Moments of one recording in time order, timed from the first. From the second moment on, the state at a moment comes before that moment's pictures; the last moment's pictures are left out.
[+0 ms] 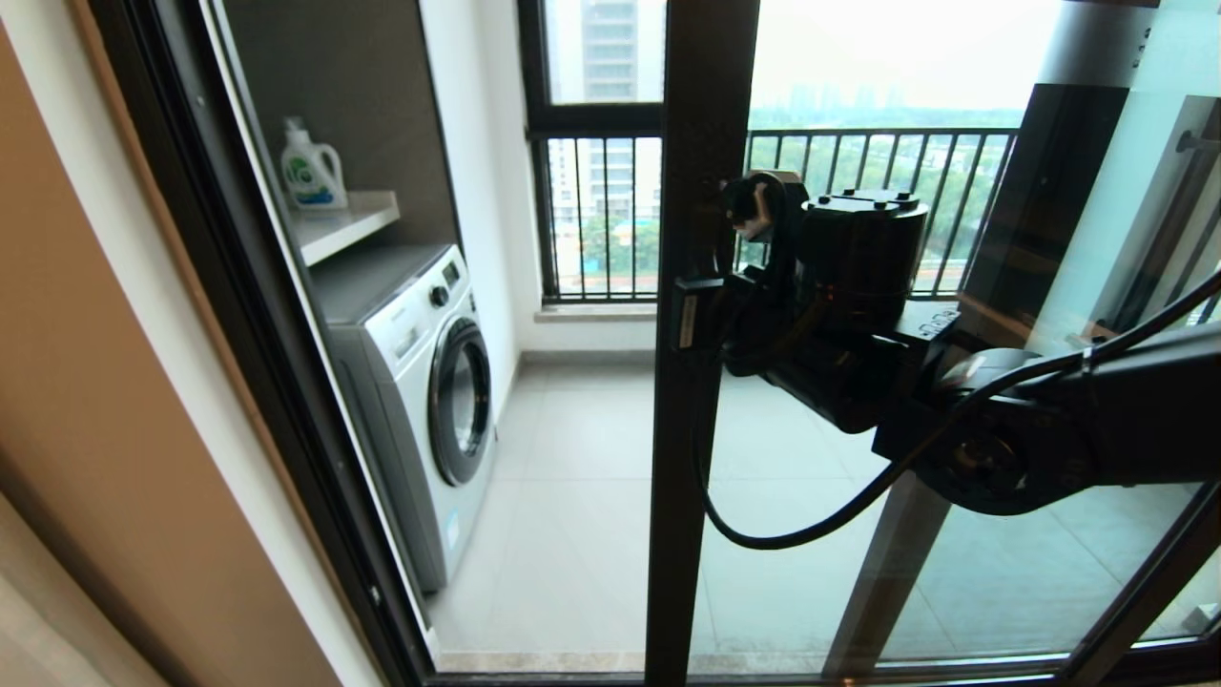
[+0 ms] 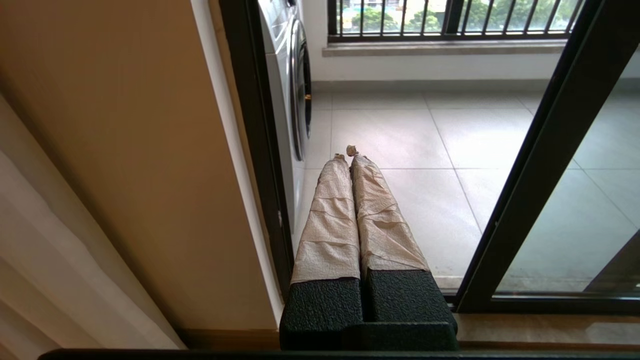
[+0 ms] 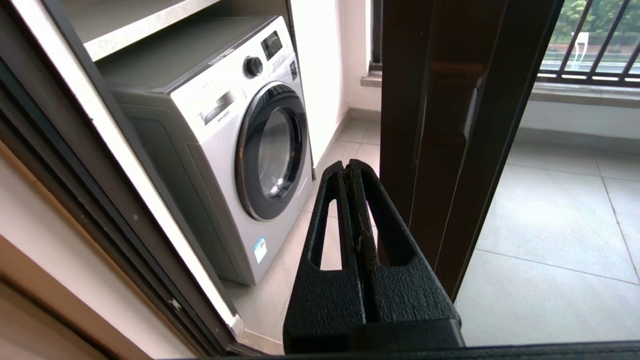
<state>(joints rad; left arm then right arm) 0.00 0.00 0.00 0.01 0.00 0.03 0.66 1.91 -1.25 -0.65 -0.28 0.08</state>
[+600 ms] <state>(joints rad) 0.00 0.00 0.00 0.01 0.00 0.04 0.62 2.00 -1.35 -0.64 -0.33 0.07</state>
